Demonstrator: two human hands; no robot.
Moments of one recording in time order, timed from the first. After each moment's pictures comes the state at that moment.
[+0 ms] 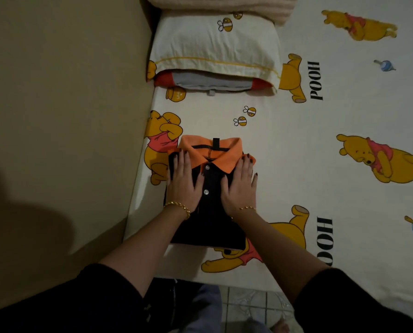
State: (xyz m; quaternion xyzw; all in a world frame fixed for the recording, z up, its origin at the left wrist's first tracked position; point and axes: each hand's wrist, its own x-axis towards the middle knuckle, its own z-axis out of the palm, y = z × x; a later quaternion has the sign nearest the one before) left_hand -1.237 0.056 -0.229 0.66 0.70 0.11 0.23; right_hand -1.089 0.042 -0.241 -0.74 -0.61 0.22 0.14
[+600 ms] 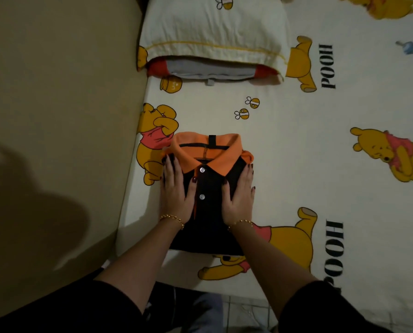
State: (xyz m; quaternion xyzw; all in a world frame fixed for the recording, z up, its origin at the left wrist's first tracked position) left_hand -1.244 0.049 -0.291 0.61 0.71 0.19 0.28; right_hand -1.091 0.034 -0.299 -0.75 -0.51 0.33 0.25
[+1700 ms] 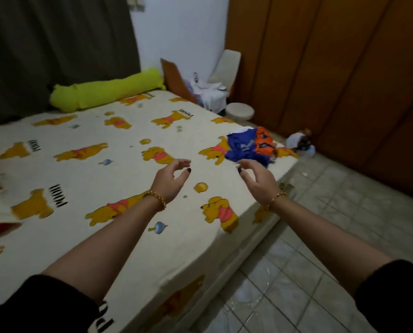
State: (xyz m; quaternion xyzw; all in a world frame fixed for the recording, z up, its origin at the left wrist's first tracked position) left_hand -0.647 -0.167 0.043 0.83 0.25 0.28 0.42; right_hand -0.474 -0.353 0.042 -0.79 -0.45 0.03 0.41
